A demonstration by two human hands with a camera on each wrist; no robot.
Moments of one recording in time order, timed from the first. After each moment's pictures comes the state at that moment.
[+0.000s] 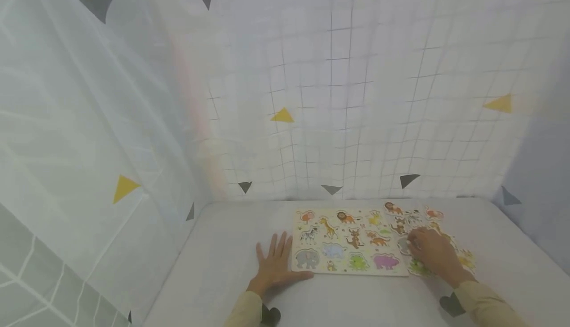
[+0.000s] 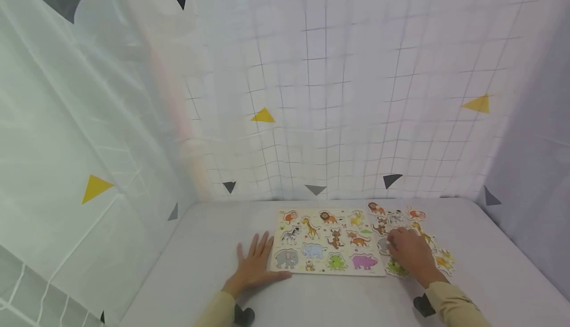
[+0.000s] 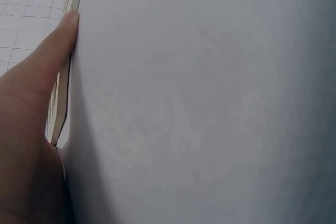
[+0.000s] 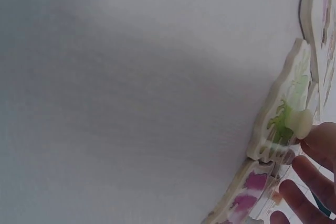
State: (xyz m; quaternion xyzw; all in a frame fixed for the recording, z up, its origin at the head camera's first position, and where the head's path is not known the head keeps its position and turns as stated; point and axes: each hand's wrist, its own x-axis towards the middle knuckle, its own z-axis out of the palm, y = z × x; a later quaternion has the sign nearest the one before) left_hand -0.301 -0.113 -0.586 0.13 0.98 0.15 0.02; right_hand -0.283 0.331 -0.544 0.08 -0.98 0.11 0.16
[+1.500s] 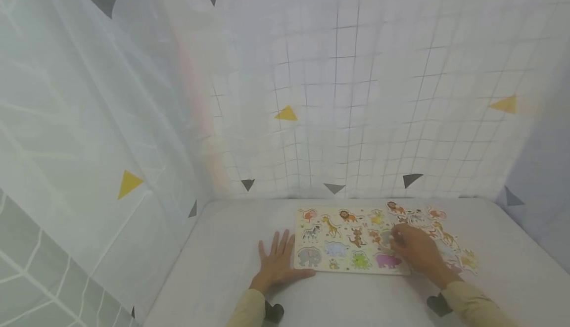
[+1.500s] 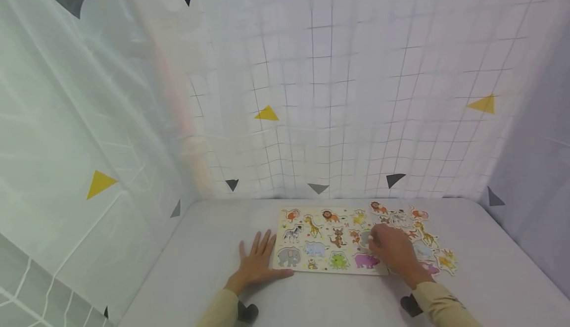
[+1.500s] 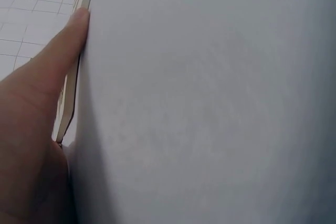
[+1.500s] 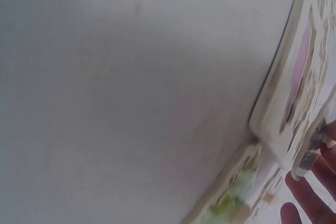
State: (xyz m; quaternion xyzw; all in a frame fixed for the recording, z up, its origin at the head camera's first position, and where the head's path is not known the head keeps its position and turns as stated) left_hand -0.297 -0.115 -0.578 0.14 0.98 0.17 0.02; right_hand -0.280 0.280 -0.528 0.08 -0.96 0.20 0.15
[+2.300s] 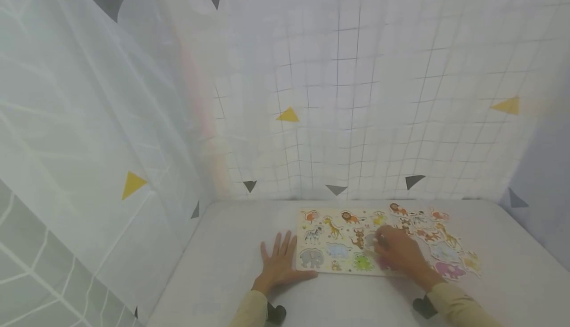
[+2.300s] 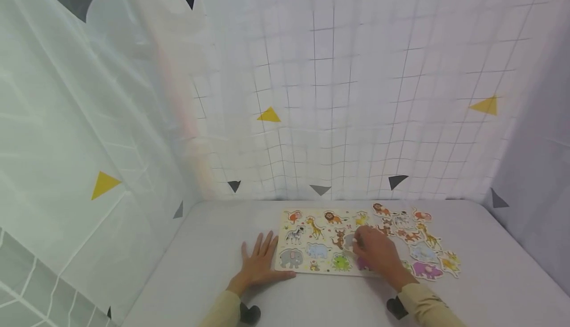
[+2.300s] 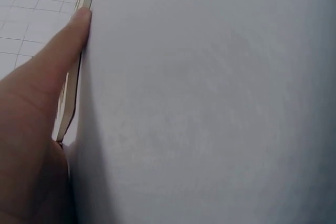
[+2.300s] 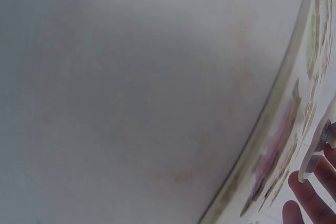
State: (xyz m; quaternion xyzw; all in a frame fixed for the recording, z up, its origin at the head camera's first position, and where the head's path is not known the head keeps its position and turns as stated) left_hand -0.307 -0.116 -0.594 0.13 0.98 0.16 0.02; right_hand -0.286 0.238 -0.531 0.06 -0.97 0.24 0.07
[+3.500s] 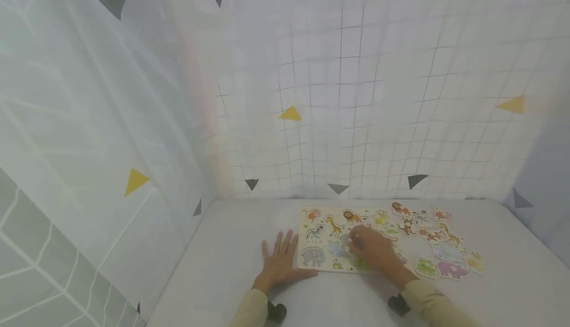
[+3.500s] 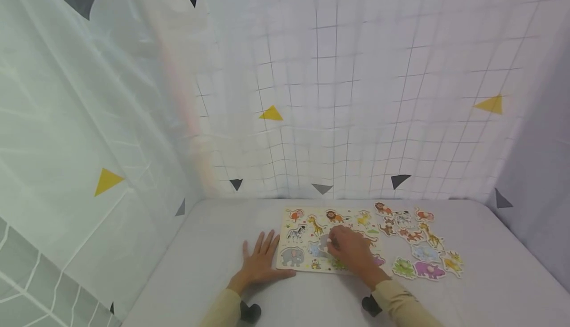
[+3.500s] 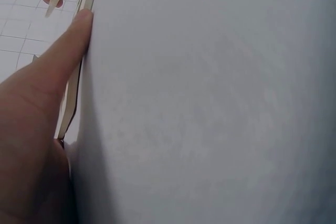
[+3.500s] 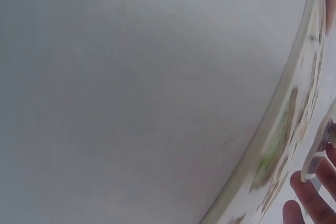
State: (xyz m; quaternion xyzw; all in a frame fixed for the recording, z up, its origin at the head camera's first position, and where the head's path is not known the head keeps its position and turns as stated) left_hand -0.299 -0.118 -0.583 0.14 0.98 0.17 0.02; right_hand -0.287 0.173 -0.527 0.12 -0.96 0.21 0.13
